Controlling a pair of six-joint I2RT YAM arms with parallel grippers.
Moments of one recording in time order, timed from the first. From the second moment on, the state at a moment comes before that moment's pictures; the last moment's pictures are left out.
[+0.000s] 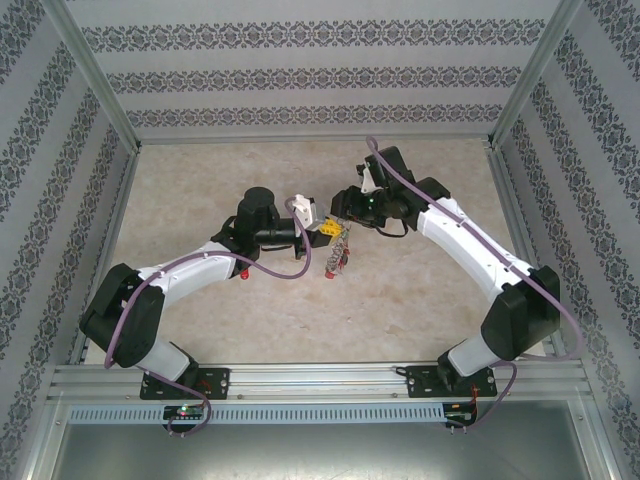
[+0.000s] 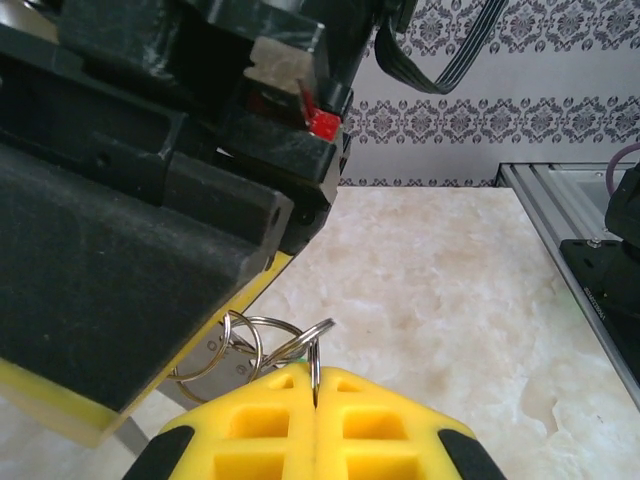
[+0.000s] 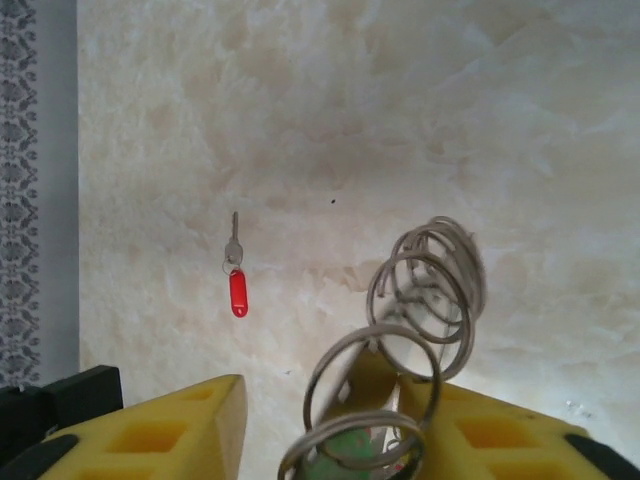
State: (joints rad) left arm -0.56 1.52 0.89 0.38 0.80 0.27; right arm 0.49 1.53 1.38 -0.74 -0.34 0.70
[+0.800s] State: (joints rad) left arm -0.57 1.51 0.96 0.23 0.82 0.35; right arm 0.39 1.52 1.29 -0.59 -0.41 0.71
